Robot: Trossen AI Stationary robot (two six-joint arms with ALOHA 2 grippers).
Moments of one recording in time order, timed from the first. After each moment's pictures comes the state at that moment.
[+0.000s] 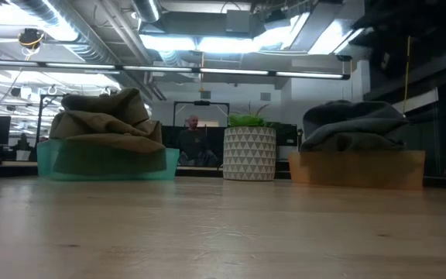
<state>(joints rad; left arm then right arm) 0.31 0.73 0.87 0.05 0.38 -0.58 0.06 0.60 0.53 -0.25 0.01 0.68</state>
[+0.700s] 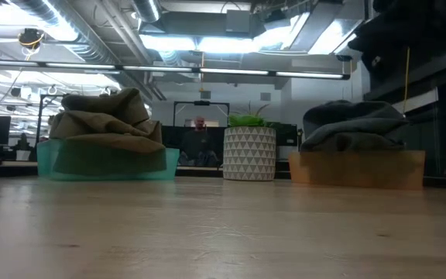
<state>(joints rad) 0.31 0.73 0.87 0.05 0.39 -0.55 0.08 0.54 0.41 -0.09 0.00 0.32</state>
